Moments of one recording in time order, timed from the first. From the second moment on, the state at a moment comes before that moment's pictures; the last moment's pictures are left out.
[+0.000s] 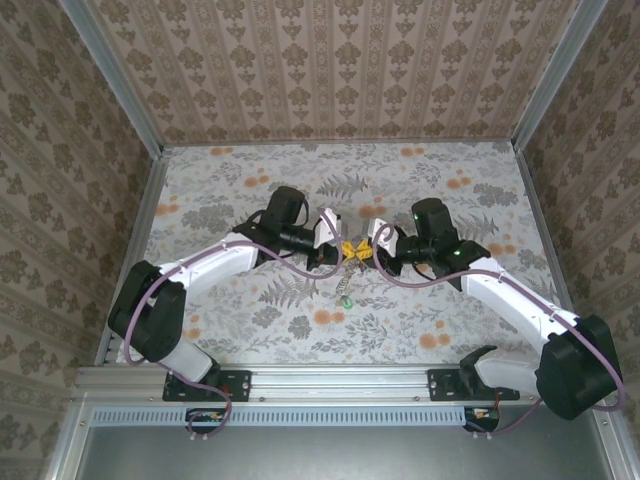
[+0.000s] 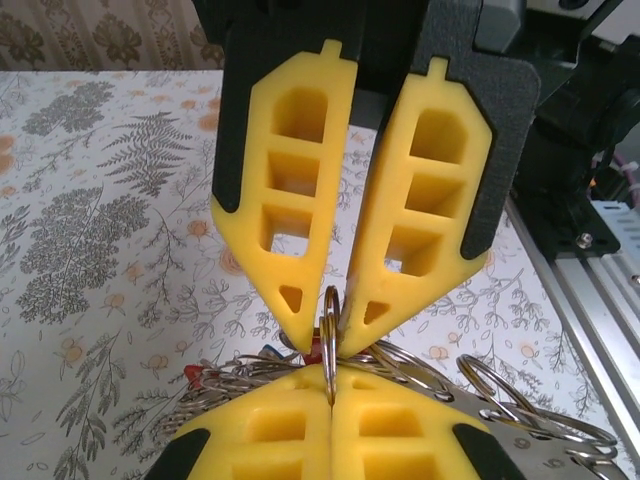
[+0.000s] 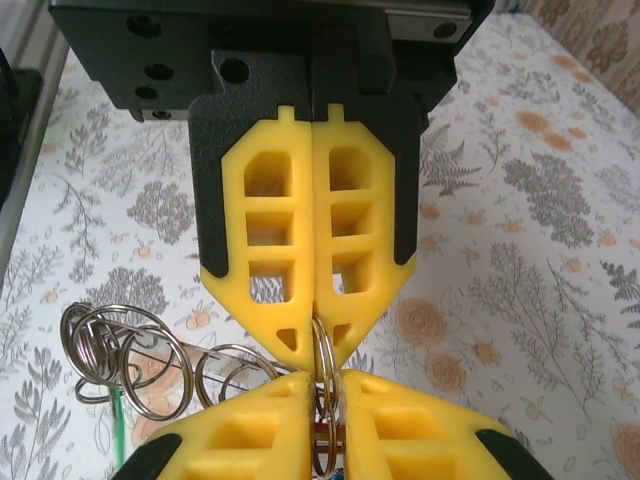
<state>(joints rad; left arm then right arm) -0.68 1.55 1.01 -0.11 0.94 0.53 0.42 1.20 0.79 -0.20 -0.68 -0.59</state>
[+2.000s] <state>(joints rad) -0.70 1.55 1.08 -0.23 0.86 0.57 0.42 1.22 0.83 -0.26 -0.70 -0.55</state>
